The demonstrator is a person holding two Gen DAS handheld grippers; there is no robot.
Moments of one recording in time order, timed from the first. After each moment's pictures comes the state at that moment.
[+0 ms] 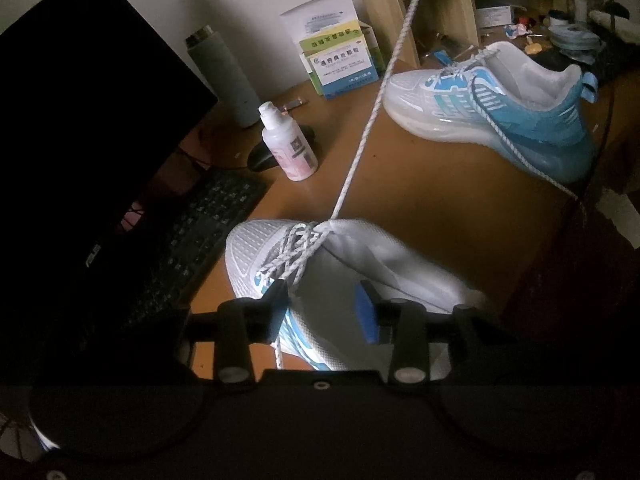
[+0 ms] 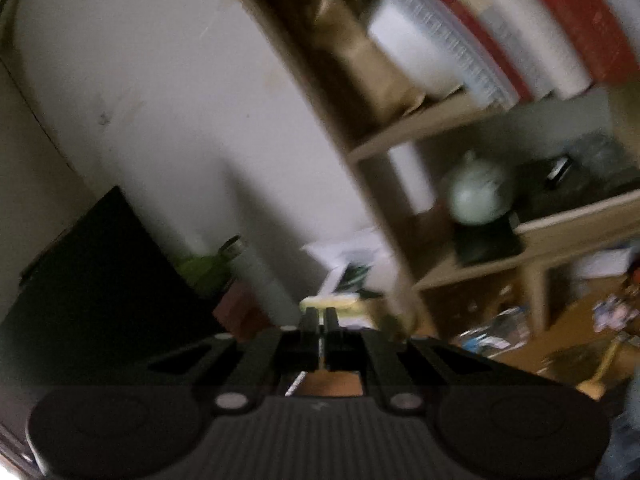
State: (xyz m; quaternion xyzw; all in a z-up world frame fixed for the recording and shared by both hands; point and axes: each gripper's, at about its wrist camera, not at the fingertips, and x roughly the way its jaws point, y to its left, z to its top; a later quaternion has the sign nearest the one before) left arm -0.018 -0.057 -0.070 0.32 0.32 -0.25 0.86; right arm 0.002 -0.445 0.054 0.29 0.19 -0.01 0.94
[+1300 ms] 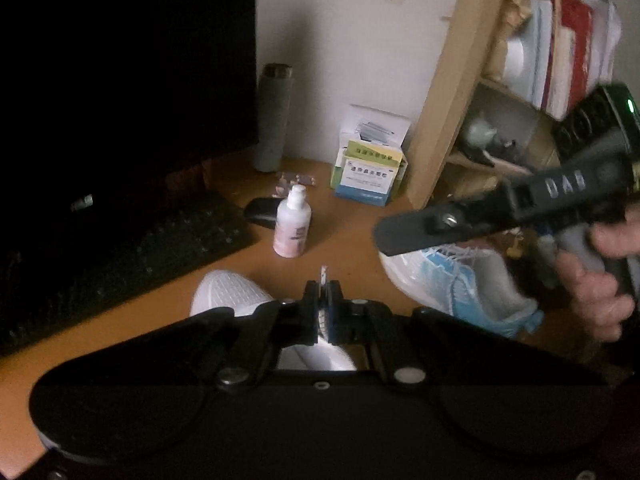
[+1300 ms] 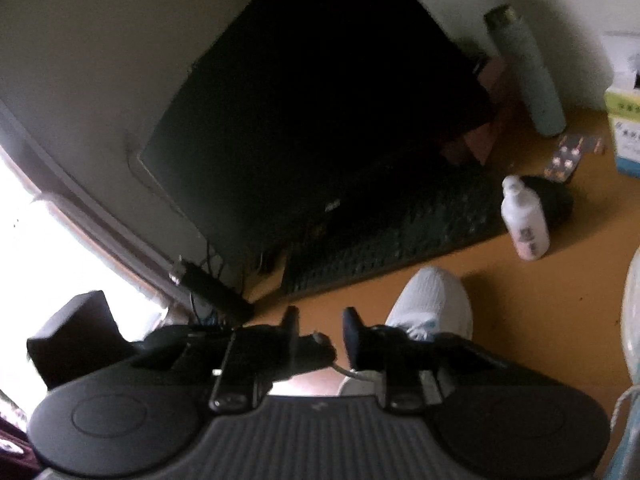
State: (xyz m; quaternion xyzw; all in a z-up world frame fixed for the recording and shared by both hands) left arm 0.016 0.002 0.003 -0.03 0.34 -0.27 0.90; right arm 0.043 -0.247 0.007 0.25 0.35 0.36 0.83
